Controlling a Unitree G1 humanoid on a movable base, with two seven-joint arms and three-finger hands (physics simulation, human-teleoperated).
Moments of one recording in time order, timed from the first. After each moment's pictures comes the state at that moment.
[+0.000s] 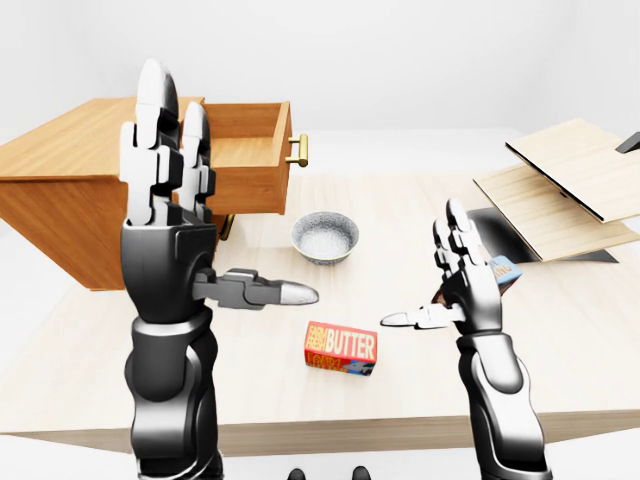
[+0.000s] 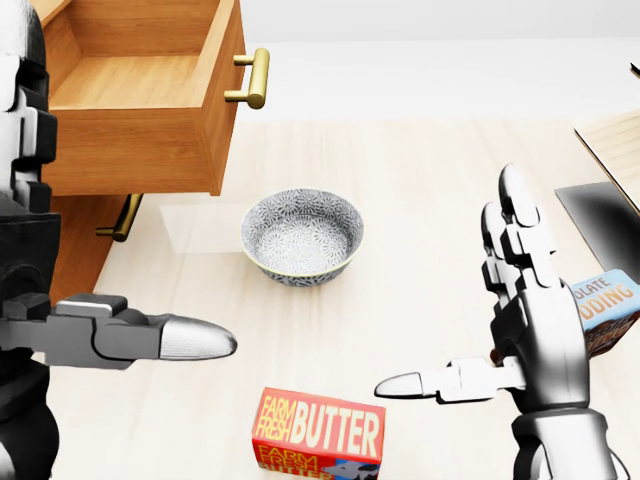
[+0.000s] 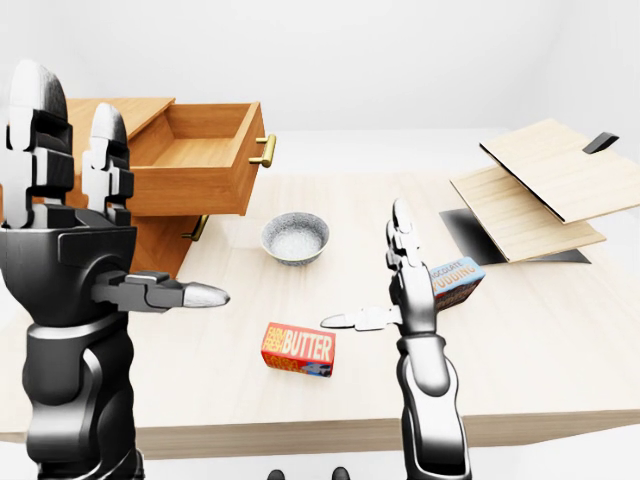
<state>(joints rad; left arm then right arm) -0.19 0.04 0.04 -0.76 0.02 0.09 -0.09 0.05 -0.03 -0.06 -0.46 -0.04 0.09 0.10</state>
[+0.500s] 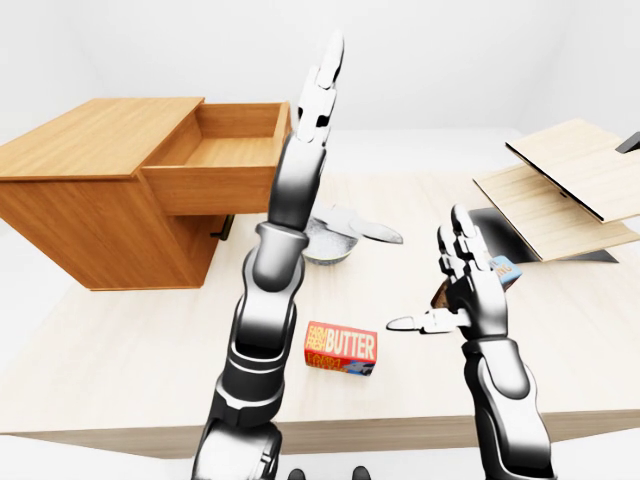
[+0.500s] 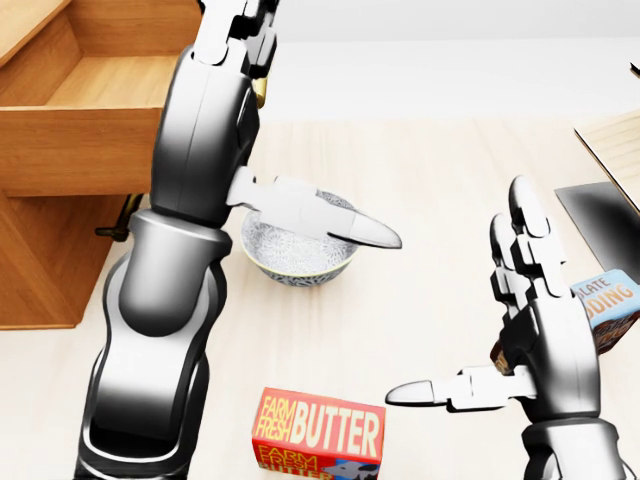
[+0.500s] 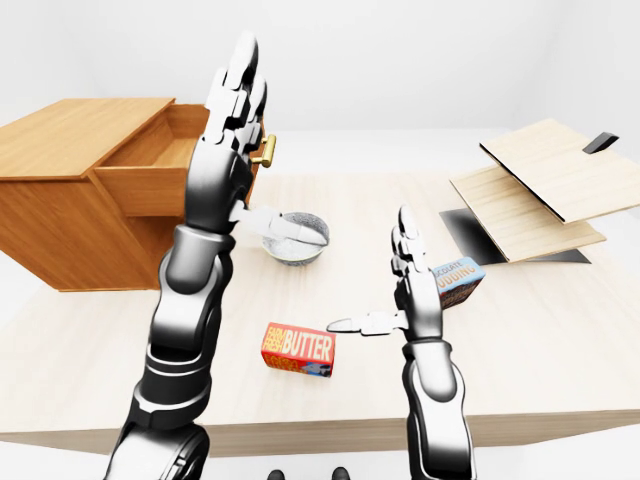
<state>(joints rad) -0.63 -0.11 -0.12 -0.25 0.27 0.09 -0.09 0.07 -0.03 -0.09 -0.45 -0.01 0.09 0.11</state>
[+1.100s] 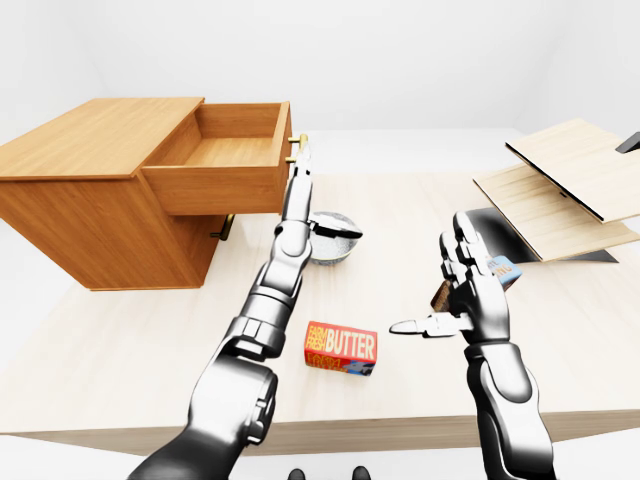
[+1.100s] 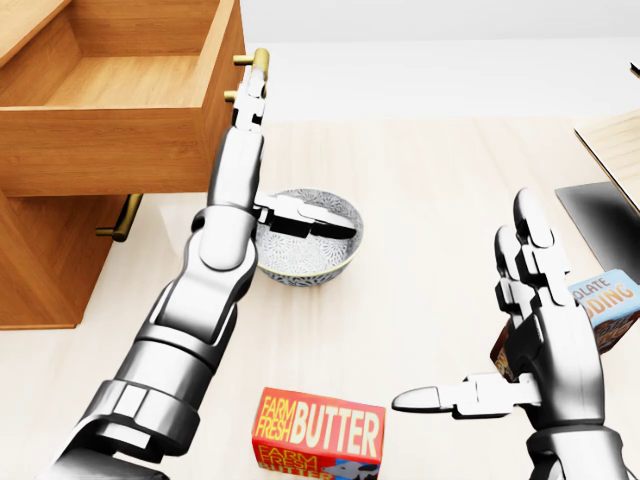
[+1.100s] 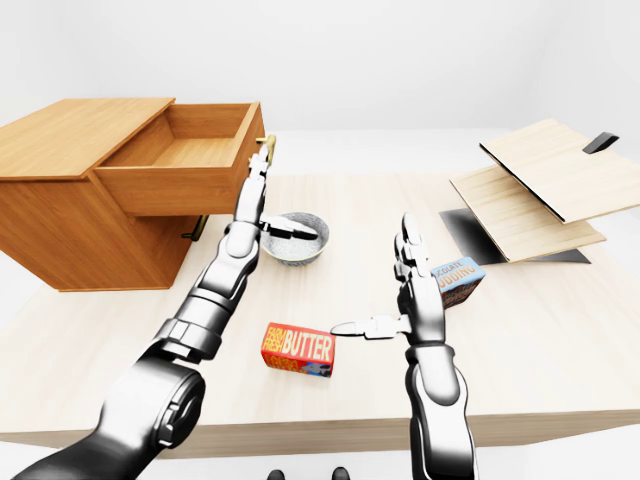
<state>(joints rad) -0.93 -0.05 -0.02 0.78 0.23 -0.02 0.18 0.10 -0.03 -0.11 -0.44 0.00 0.09 0.12</state>
